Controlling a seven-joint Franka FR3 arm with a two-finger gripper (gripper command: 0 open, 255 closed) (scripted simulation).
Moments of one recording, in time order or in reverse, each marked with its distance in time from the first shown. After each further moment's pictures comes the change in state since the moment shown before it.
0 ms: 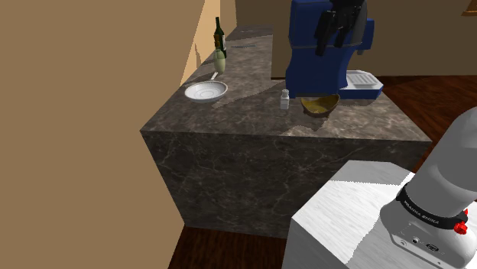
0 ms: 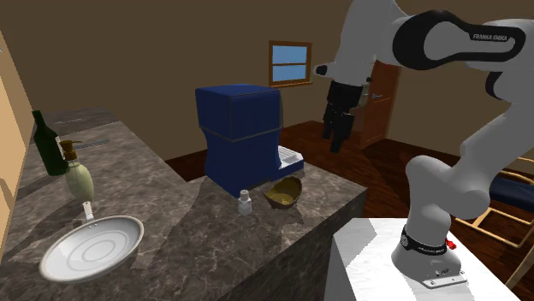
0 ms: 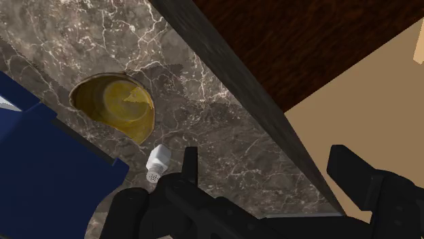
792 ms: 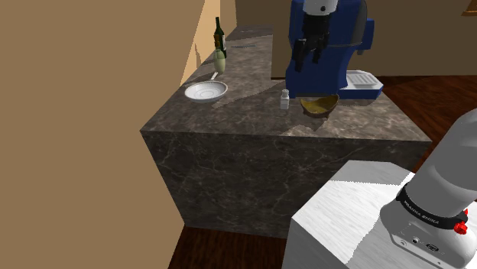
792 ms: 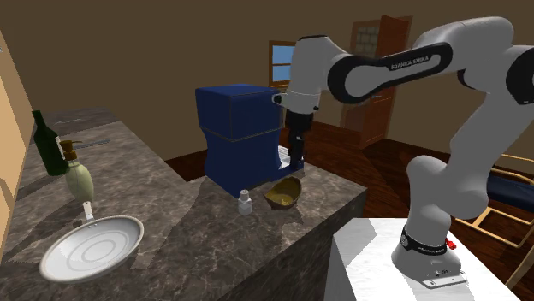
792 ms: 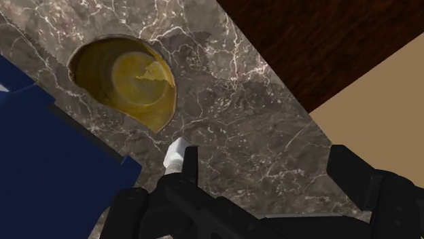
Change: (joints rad) arm -0.050 0.307 -0.051 0.040 -0.058 0.212 -0.048
